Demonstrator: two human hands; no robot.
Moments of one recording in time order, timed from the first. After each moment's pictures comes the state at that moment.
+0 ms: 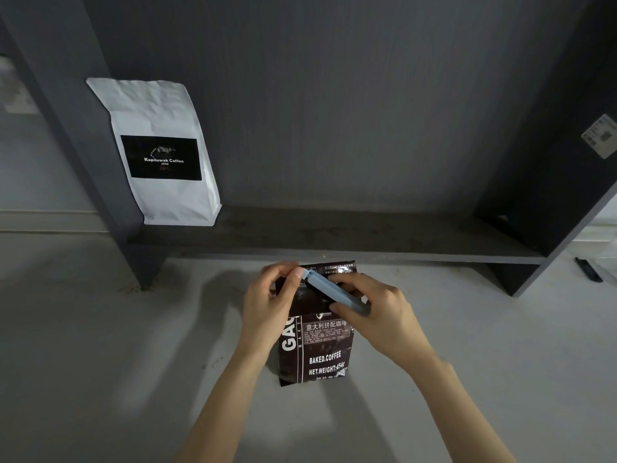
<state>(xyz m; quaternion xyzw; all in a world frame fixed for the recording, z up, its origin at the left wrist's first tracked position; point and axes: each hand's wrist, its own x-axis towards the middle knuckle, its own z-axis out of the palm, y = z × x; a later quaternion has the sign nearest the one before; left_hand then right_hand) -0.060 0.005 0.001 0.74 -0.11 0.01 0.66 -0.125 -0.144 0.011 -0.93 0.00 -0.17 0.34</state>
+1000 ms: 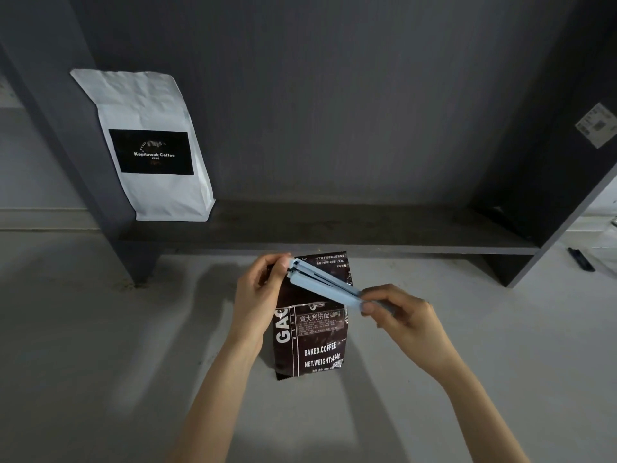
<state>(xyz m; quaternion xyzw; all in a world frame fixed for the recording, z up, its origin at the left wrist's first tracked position) -0.056 0.007 0.002 0.70 -0.09 -0.03 0.71 -0.151 -0.174 -0.007 -0.85 0.01 -0.16 0.50</state>
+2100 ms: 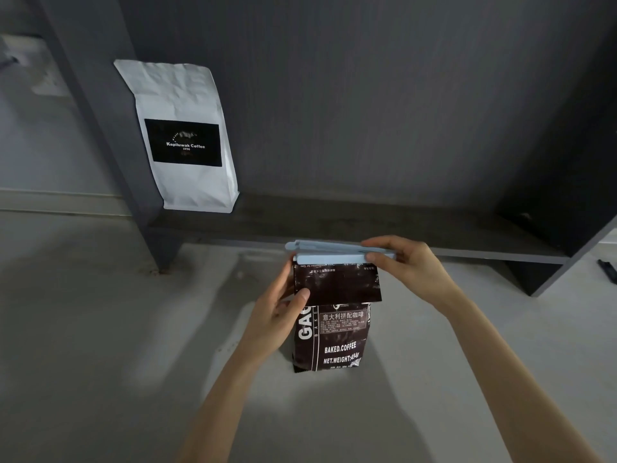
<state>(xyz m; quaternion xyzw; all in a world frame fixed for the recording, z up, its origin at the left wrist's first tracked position) -0.068 0.034 -0.023 0.70 -0.21 -0.11 0.68 -0.087 -0.181 0.027 -0.87 0.00 -0.10 0.49</state>
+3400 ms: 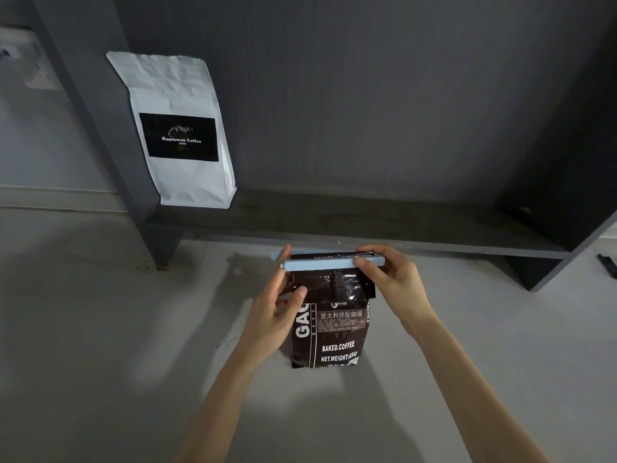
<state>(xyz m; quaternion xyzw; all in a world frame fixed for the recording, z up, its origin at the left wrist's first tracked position) -0.068 0.034 -0.030 0.72 -0.21 -0.09 0.65 -0.098 -0.148 0.005 -0.73 0.08 -0.13 0.66</state>
